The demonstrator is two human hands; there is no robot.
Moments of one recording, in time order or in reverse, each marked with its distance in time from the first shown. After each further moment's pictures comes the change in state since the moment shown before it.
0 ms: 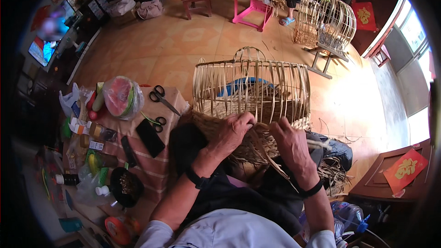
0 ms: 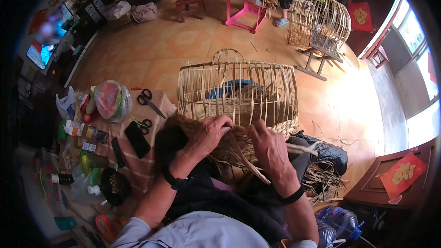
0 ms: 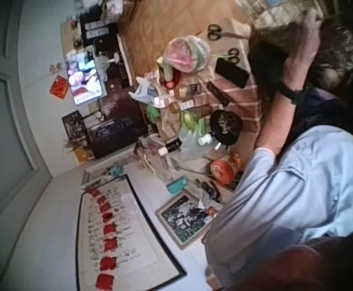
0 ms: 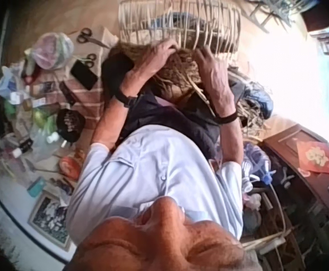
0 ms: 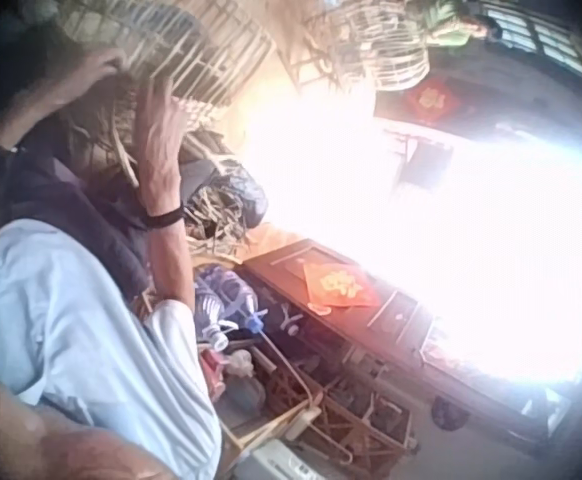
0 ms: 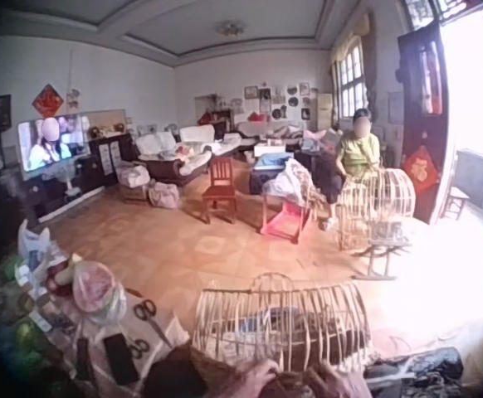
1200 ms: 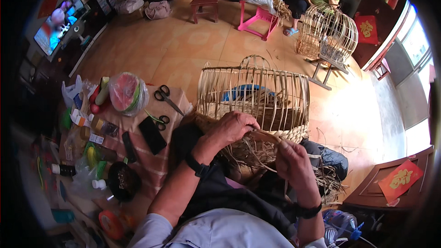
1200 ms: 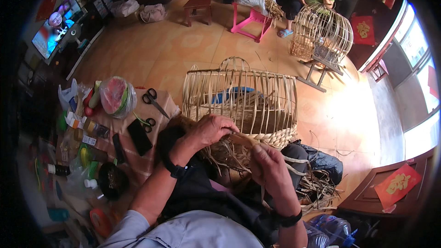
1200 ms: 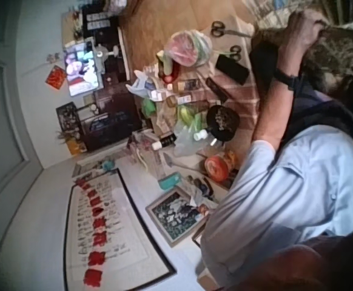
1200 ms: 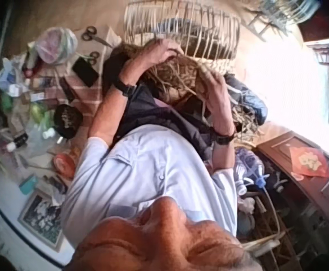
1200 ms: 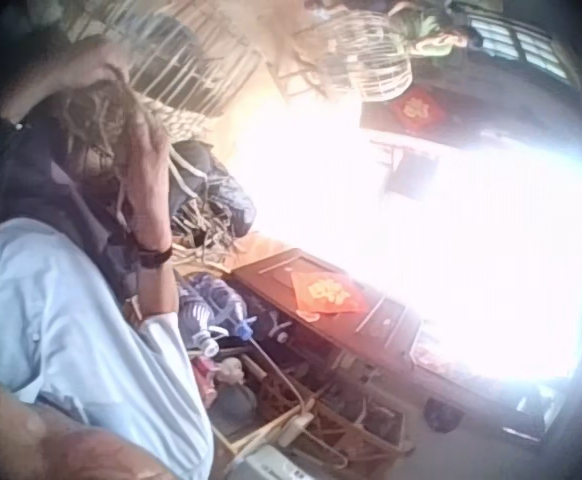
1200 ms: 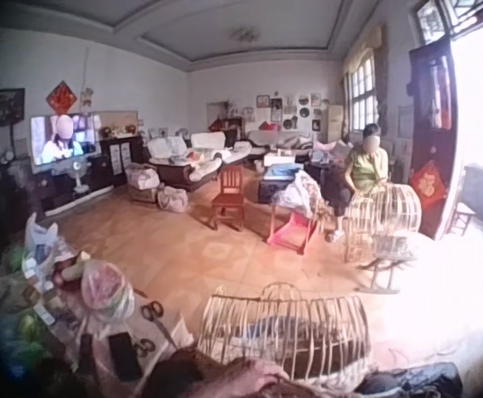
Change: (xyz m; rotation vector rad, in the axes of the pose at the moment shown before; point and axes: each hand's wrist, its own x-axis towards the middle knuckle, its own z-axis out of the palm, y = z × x) left_hand 0.022 -0.009 -0.020 -0.056 -0.277 0.071; right_hand -0.024 -0.049 -0.050 1.498 -0.130 0.851
